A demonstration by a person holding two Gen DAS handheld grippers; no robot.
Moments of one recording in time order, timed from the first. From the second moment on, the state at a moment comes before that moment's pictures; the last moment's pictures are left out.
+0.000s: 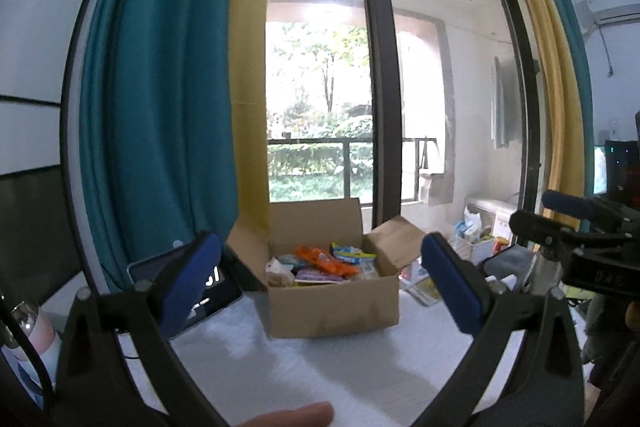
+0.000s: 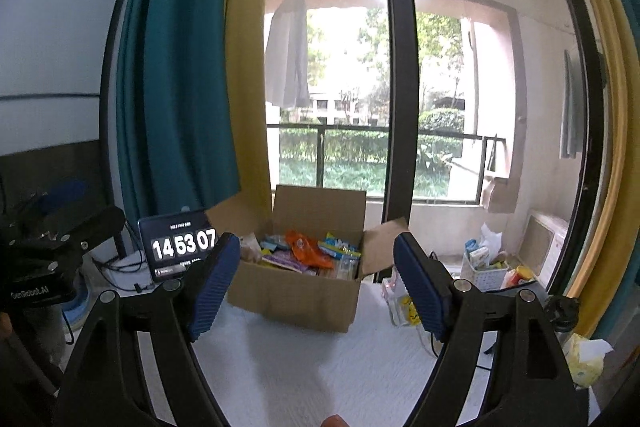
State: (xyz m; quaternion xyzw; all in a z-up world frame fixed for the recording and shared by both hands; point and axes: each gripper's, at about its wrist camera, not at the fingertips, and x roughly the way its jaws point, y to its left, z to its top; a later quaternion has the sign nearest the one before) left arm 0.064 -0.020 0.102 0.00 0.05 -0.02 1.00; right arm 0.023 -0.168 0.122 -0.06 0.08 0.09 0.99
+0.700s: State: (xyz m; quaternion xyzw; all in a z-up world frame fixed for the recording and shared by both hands) left arm 0.060 -0.022 0.109 0.00 0.04 -0.04 1.00; right arm 0.011 -0.171 0.128 -0.06 0.06 0.08 0.99
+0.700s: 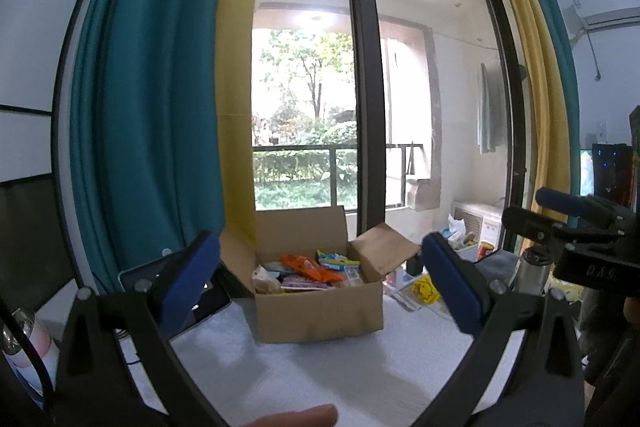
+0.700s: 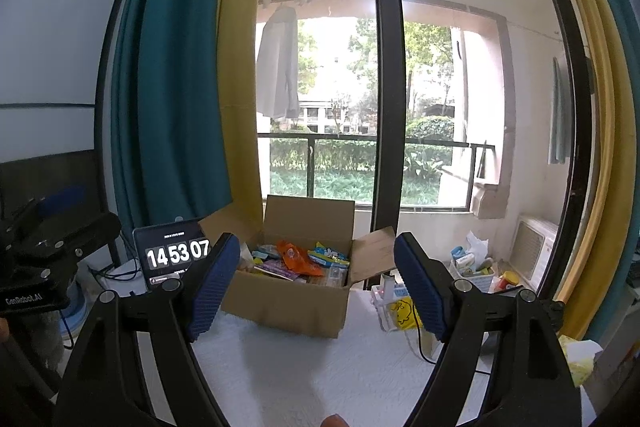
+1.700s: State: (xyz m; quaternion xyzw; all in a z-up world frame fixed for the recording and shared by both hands) left arm 0.053 -0.028 0.109 0.00 0.05 -0.04 1.00; right arm 0.004 -0.171 0.134 -0.06 0.06 0.07 0.99
